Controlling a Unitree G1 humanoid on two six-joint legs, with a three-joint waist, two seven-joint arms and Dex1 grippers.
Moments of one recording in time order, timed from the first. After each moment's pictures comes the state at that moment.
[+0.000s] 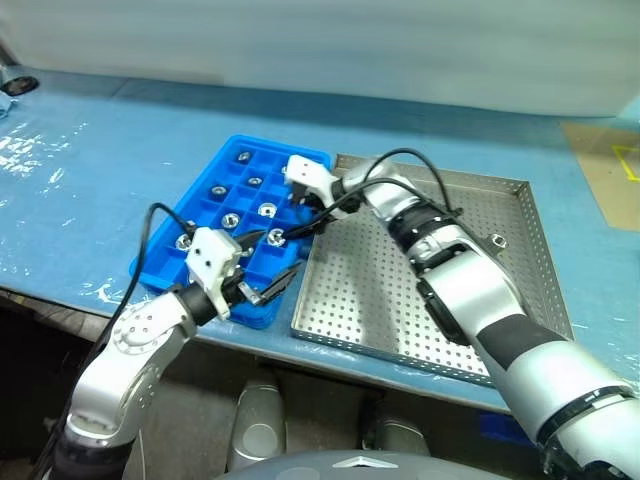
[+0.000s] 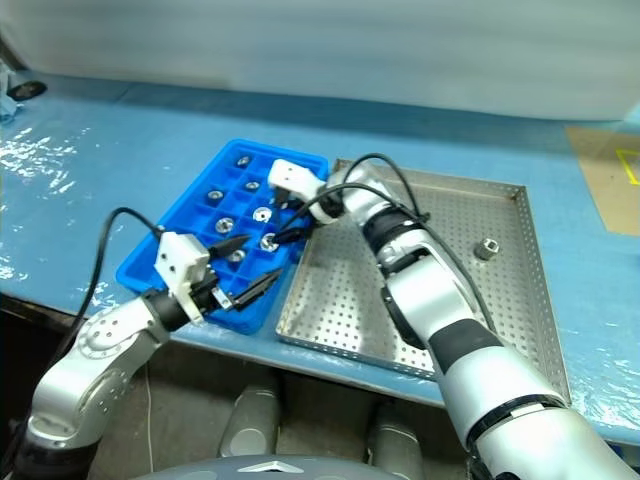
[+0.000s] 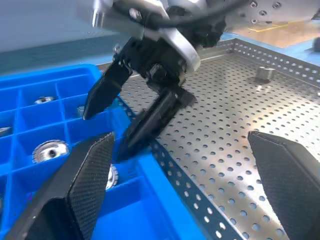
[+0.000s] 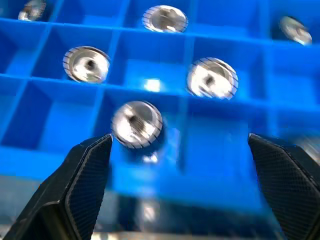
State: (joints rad) left arm -0.05 0.46 -0.03 -0.55 -0.45 0.47 -0.58; right arm -1.23 -0.19 0.28 0.97 -0.13 0.33 1.13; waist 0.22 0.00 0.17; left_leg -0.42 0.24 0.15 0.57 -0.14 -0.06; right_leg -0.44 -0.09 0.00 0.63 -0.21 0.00
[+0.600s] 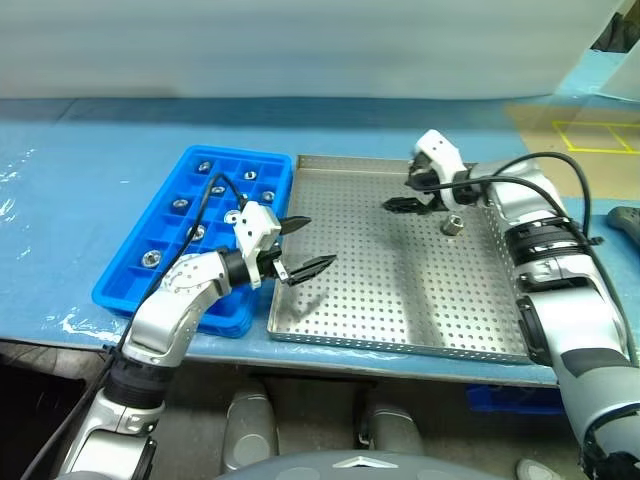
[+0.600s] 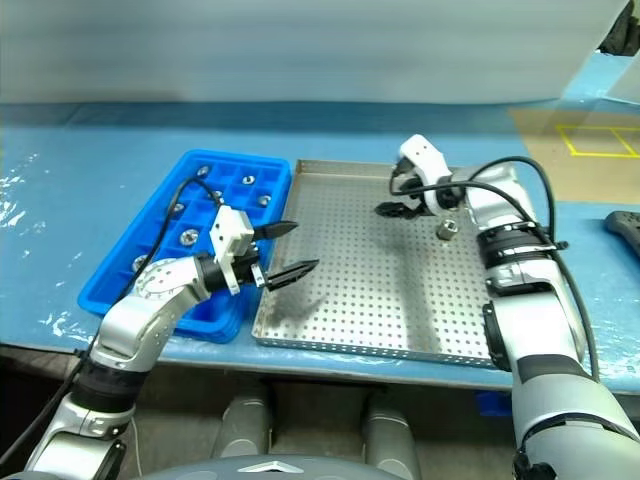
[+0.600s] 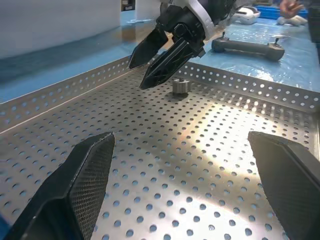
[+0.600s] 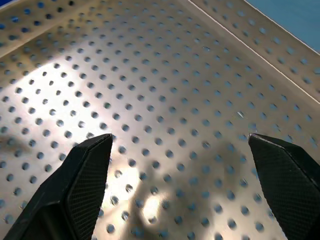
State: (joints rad) left arm -0.34 0.39 -0.16 -0.20 -0.41 0.34 -0.82; right arm -0.96 -0.61 0.10 0.59 -0.04 0.70 1.02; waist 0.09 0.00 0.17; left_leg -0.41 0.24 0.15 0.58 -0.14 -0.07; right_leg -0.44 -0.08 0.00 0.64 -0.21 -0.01
